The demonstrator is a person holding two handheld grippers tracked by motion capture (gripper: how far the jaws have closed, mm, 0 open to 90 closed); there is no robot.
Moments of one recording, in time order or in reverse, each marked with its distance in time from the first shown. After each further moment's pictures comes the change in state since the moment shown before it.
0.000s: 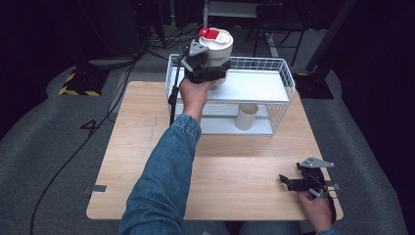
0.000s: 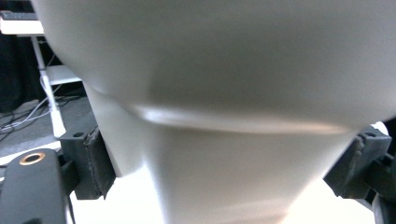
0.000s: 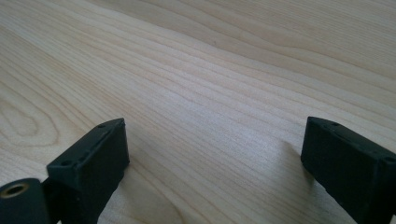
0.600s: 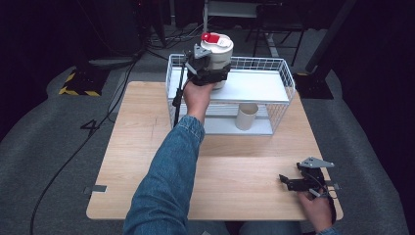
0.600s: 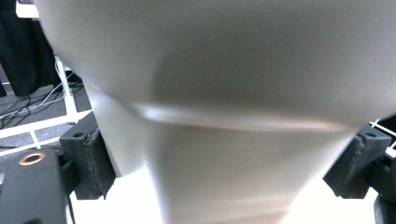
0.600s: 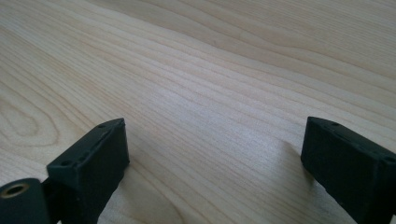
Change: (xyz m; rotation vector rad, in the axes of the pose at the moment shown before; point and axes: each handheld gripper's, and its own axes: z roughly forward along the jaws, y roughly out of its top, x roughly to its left) left arm 0.001 -0.012 0.013 0.041 0.057 -0.027; right arm 0.000 0.000 0.000 0.000 0.000 -0.001
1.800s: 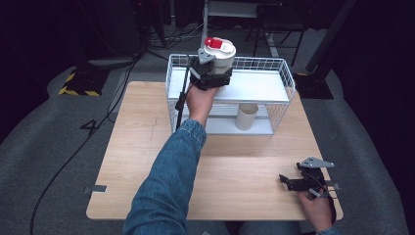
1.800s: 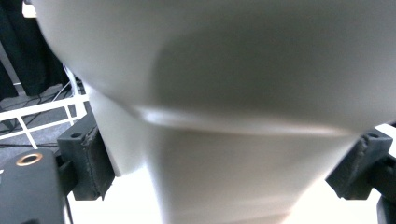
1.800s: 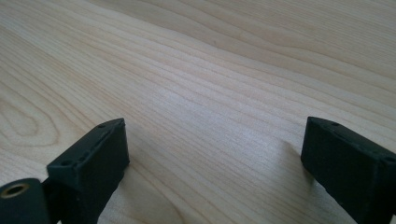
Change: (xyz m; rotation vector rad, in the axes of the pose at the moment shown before) left arm -0.008 -0.010 0.004 0.022 0.034 0.031; right arm 0.000 0.000 0.000 -0.001 0.000 -0.002
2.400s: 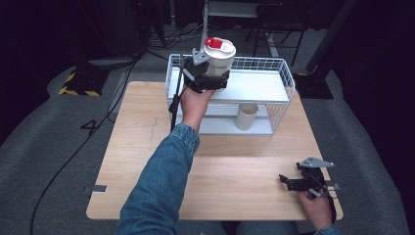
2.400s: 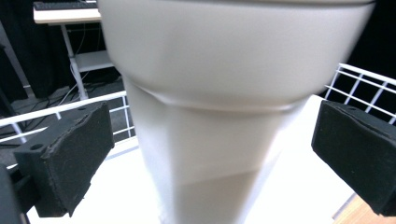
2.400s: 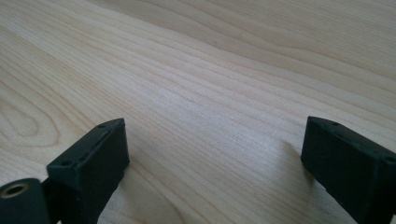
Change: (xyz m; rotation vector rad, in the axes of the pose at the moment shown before) left arm -0.003 0.005 -0.038 -0.020 0.004 0.024; right arm 0.000 0.000 0.000 0.003 0.004 -0.001
